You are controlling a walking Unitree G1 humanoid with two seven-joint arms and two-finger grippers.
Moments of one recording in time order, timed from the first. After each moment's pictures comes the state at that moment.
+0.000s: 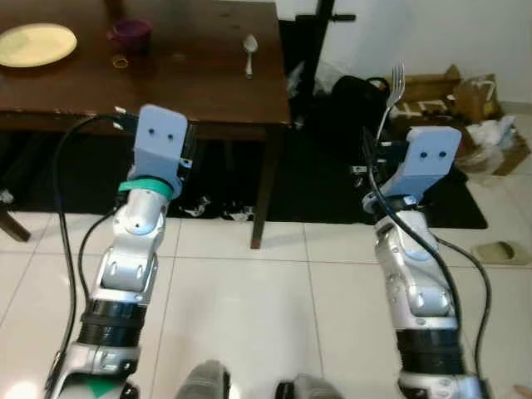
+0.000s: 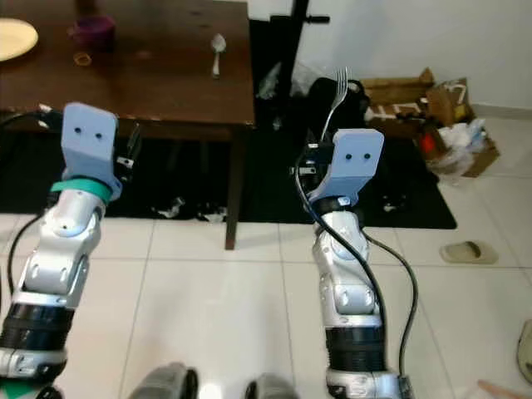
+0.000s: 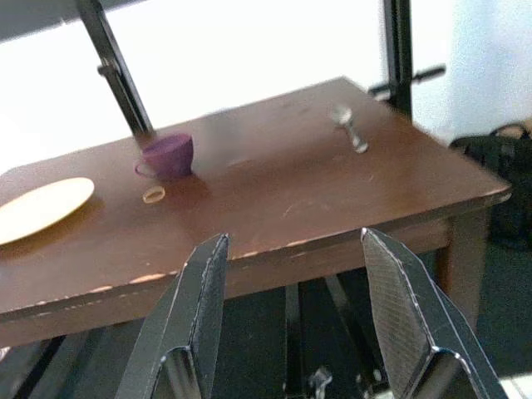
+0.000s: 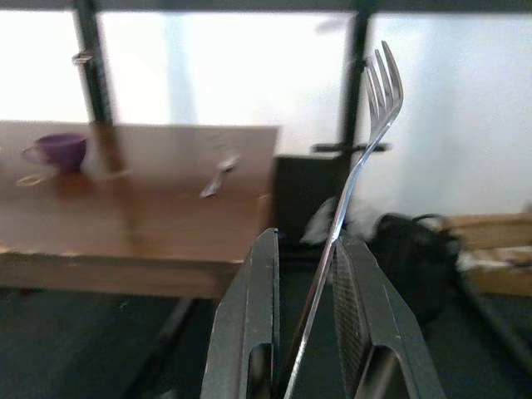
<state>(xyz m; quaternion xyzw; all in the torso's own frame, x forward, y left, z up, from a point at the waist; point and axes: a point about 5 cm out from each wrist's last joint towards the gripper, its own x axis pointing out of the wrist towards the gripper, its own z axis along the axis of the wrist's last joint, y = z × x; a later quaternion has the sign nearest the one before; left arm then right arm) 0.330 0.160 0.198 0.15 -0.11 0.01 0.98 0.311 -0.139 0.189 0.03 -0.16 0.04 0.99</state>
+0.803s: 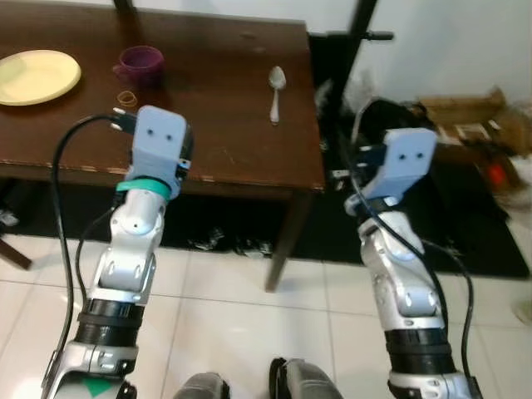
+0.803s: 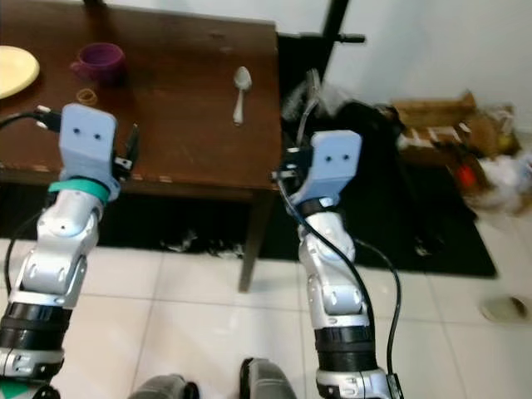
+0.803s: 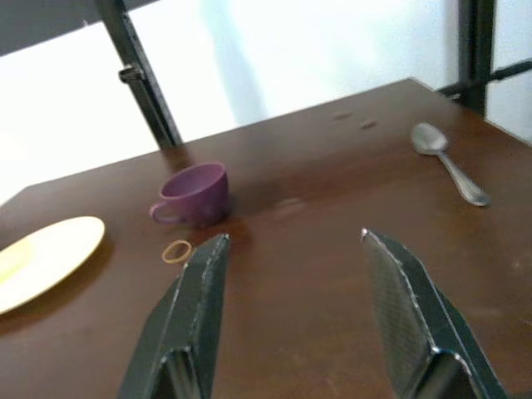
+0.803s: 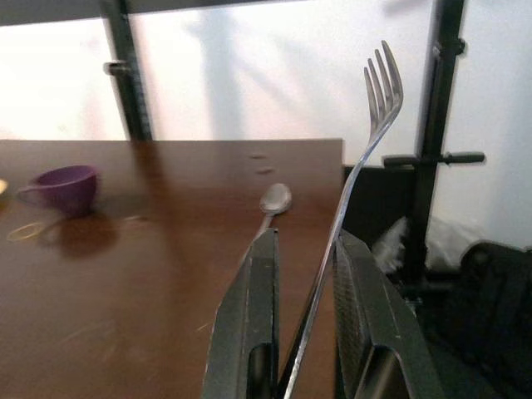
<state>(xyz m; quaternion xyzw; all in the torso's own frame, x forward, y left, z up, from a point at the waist) 0.329 0.157 0.197 0.15 -0.11 0.00 0.98 0.312 -0.140 0.187 0.05 -0.15 0.04 0.99</state>
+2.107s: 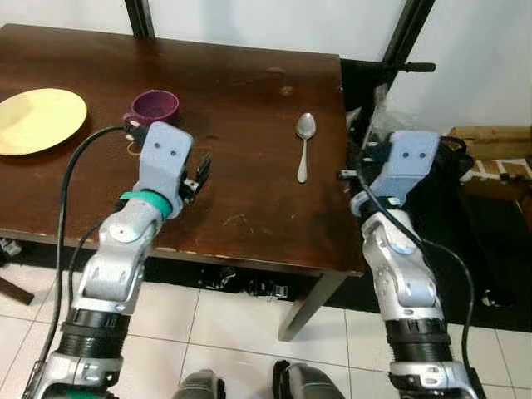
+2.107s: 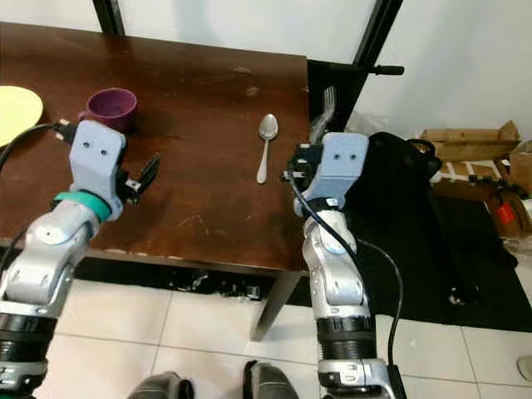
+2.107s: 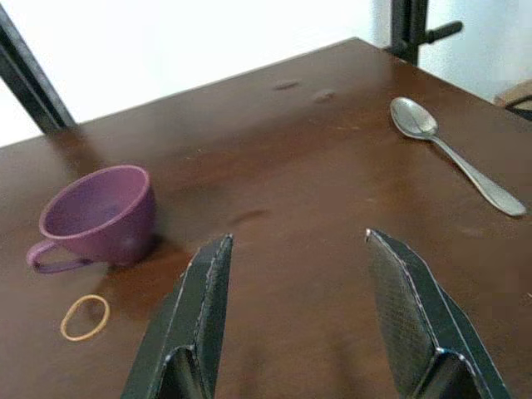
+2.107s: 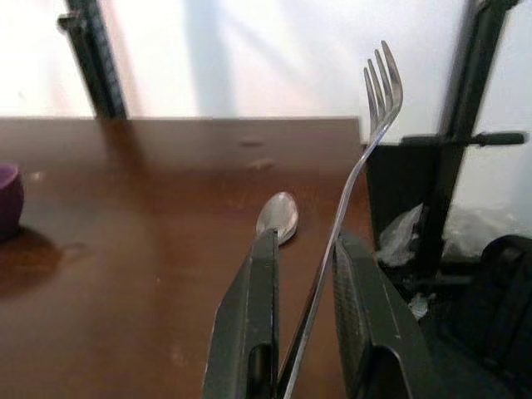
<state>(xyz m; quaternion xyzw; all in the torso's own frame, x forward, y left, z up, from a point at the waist) 0.319 0.160 0.184 0.12 -0.04 -0.16 0.98 0.327 -0.140 0.171 0.04 -0.09 0.04 0.99</state>
